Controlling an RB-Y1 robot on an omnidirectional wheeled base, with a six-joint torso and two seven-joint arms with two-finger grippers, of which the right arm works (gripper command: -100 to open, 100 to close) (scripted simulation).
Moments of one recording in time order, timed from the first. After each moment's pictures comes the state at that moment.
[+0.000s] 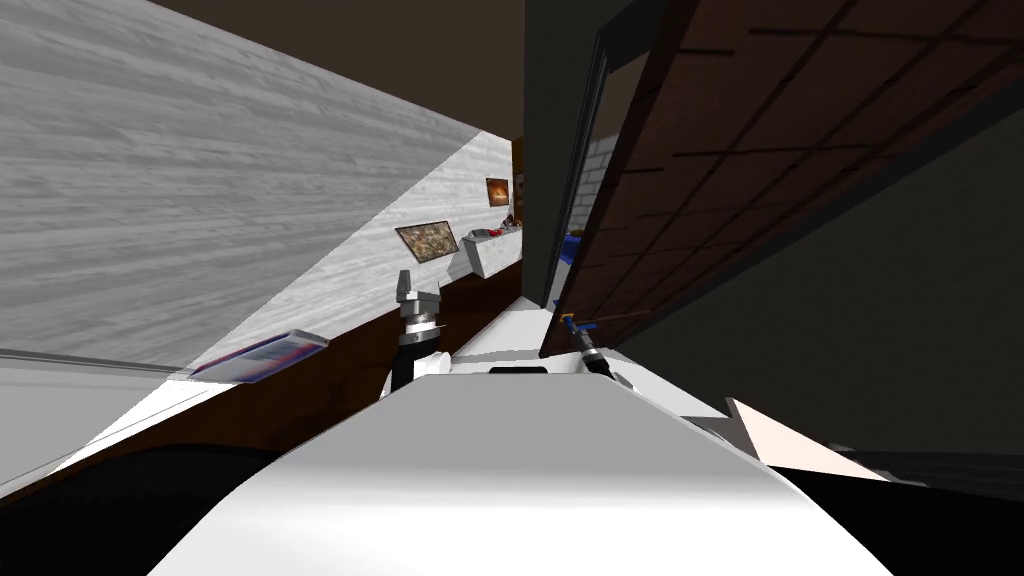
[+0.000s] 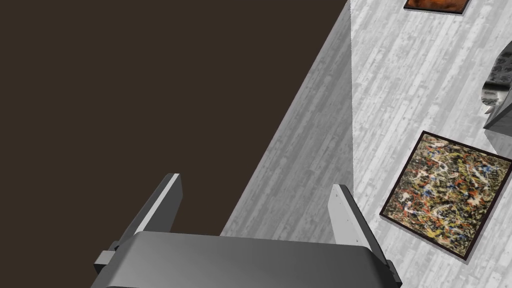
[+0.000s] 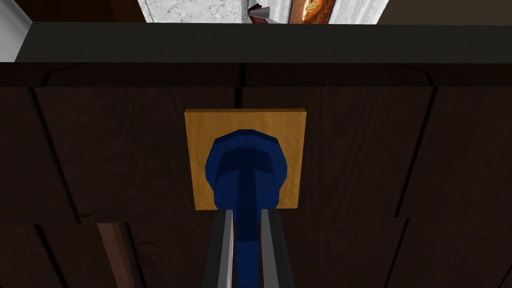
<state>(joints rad) 0.05 -0.39 0.18 -0.68 -0.07 -0.98 -0.33</state>
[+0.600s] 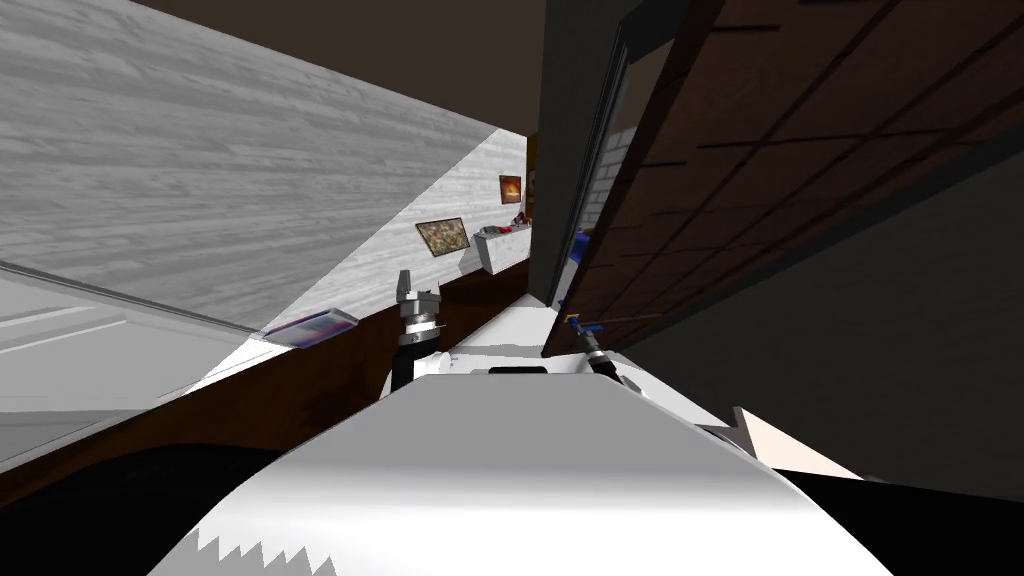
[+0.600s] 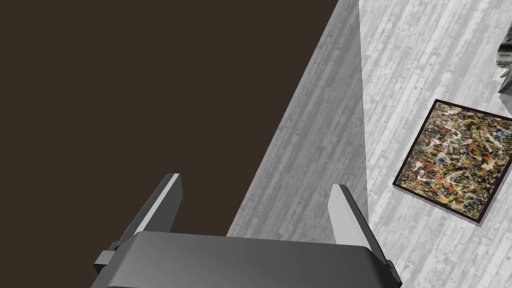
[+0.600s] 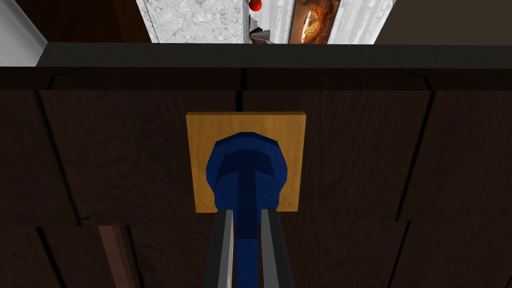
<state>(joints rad) 0.07 -0.42 0.17 -0.69 -0.09 -1.00 -0.35</state>
